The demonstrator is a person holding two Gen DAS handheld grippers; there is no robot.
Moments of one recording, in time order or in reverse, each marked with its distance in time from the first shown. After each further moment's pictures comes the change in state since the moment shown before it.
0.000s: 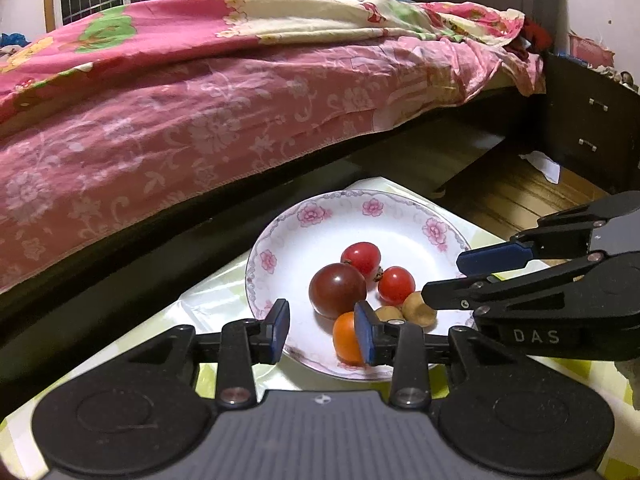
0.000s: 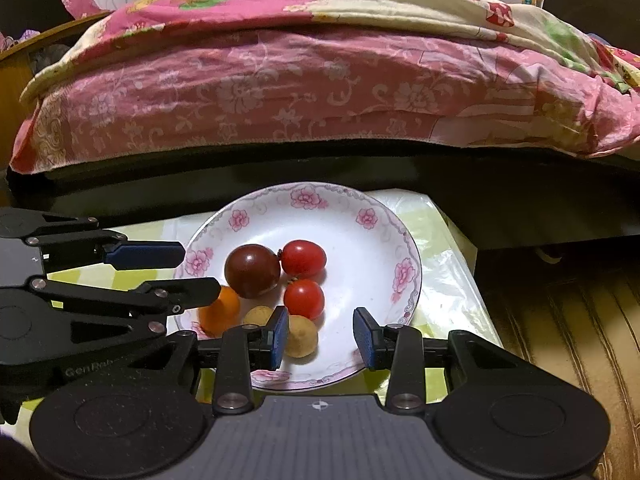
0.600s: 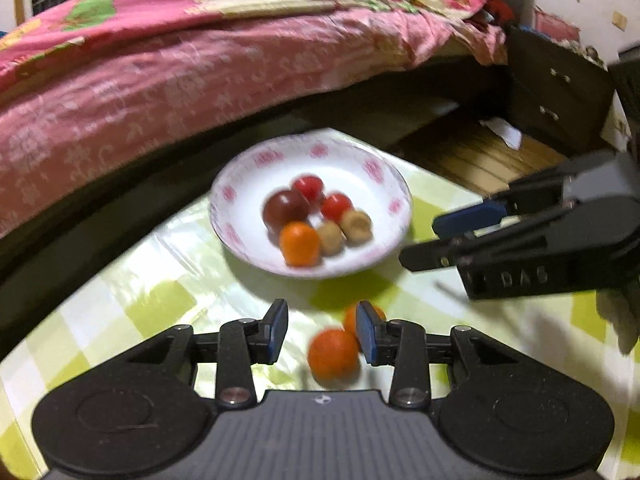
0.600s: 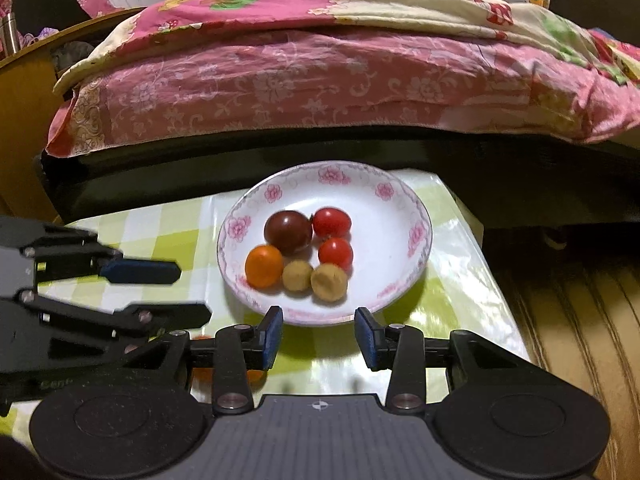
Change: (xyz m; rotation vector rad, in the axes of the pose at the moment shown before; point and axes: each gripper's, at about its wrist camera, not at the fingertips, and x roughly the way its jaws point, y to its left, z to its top) left arm -0.043 -0.020 -0.043 0.050 0.099 -0.103; right arm -0.036 0.009 -0.031 0.008 0.034 0.040
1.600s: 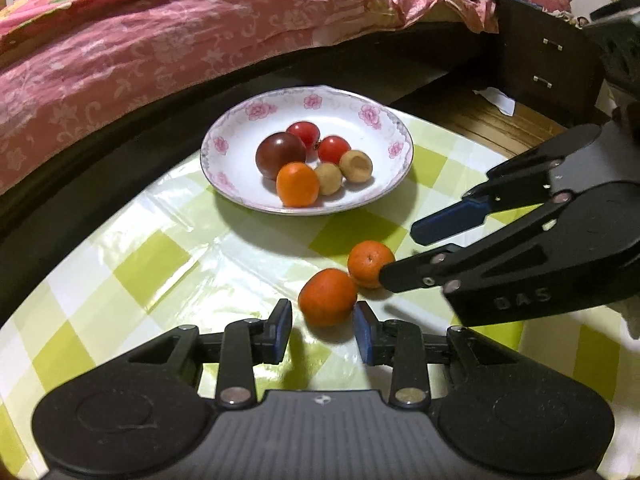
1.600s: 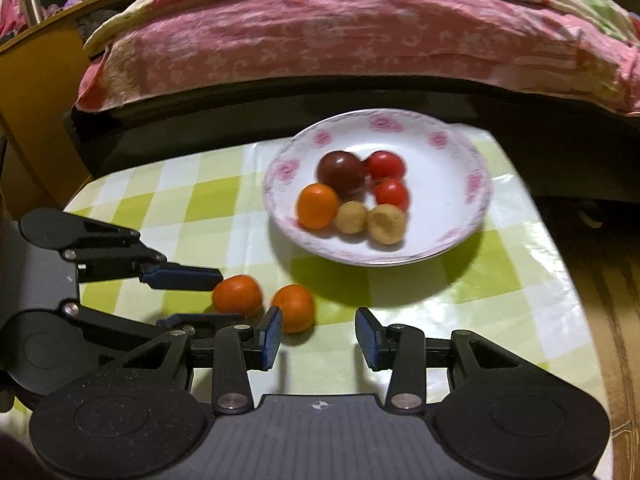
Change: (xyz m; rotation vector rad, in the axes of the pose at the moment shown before) left arm 0.013 0.005 -0.026 0.030 0.063 -0.011; right arm 0.020 0.024 -0.019 -0.058 0.107 0.101
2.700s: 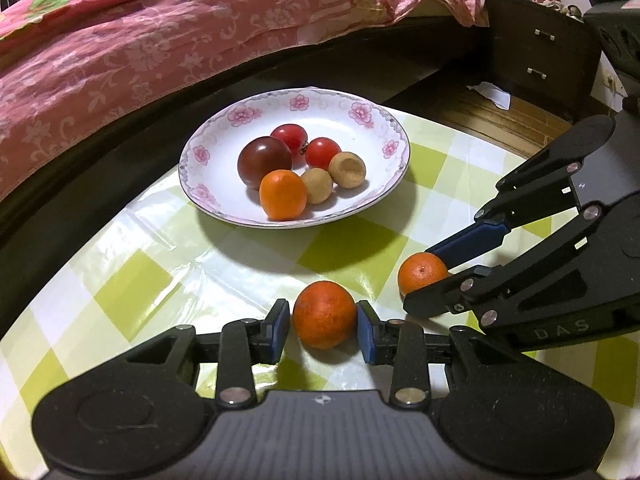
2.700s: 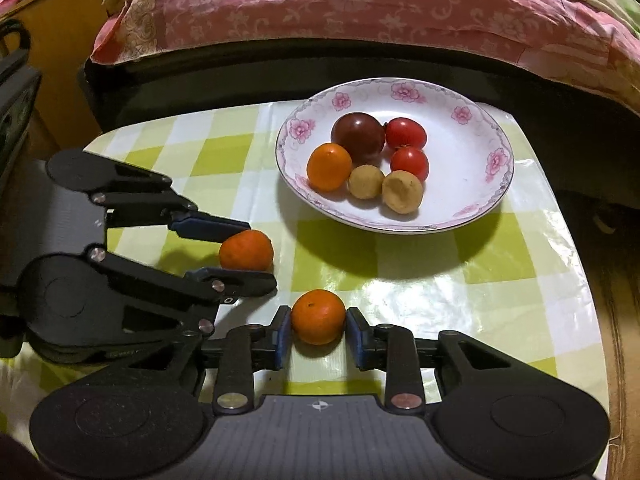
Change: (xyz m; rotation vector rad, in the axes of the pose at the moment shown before) left arm 0.020 -0.007 0.007 0.051 -0.020 0.009; right arm 0.004 -0.006 -0.002 -0.067 0.076 0.021
